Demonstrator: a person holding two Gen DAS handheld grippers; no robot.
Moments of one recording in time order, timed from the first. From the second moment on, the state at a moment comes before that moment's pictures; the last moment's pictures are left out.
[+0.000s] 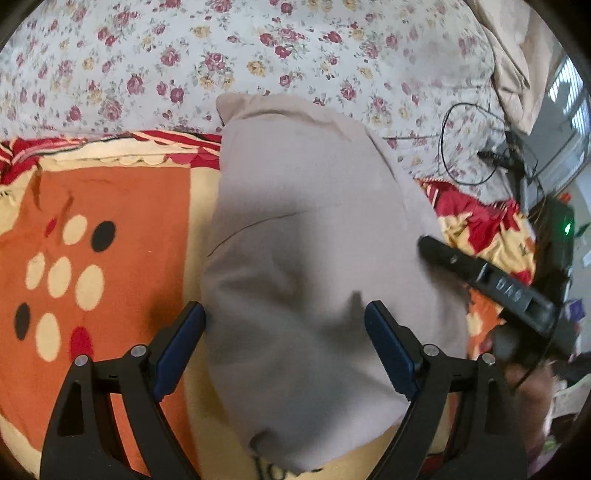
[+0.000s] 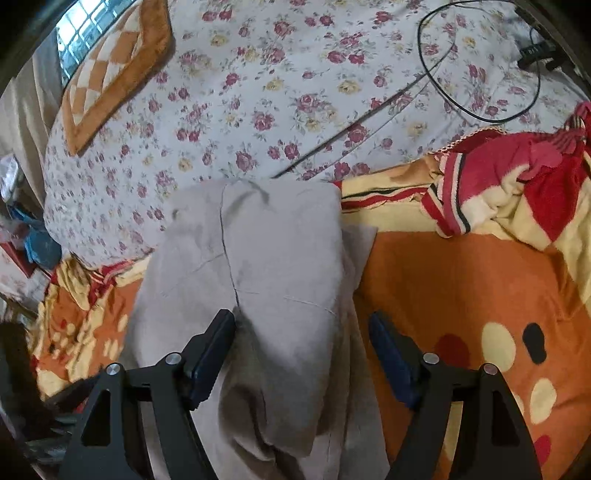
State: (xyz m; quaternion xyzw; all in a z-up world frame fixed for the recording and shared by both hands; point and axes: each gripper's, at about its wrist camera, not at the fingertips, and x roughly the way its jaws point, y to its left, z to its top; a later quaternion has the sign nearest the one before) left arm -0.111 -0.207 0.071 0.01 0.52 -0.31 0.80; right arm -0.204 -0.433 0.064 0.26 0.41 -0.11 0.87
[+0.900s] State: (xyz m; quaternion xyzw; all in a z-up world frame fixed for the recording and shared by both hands) left arm -0.101 -0.222 0.044 0.01 0.55 -0.29 0.78; right arm -0.201 -0.428 0.065 0.20 0.41 -0.11 0.88
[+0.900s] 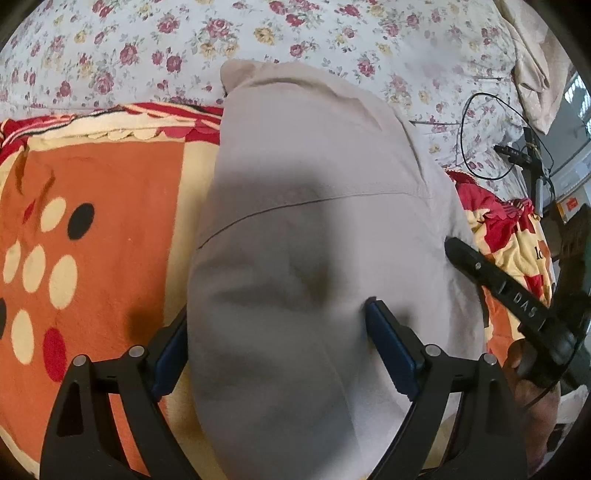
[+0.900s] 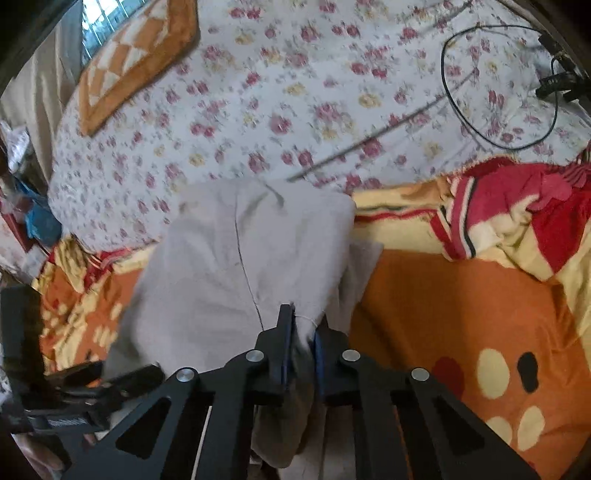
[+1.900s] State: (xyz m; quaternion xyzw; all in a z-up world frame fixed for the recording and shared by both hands) left arm -0.054 -0.223 0.035 0.03 0.55 -0.34 0.76; right arm -0.172 -0.454 0.019 0.36 0.41 0.03 0.84
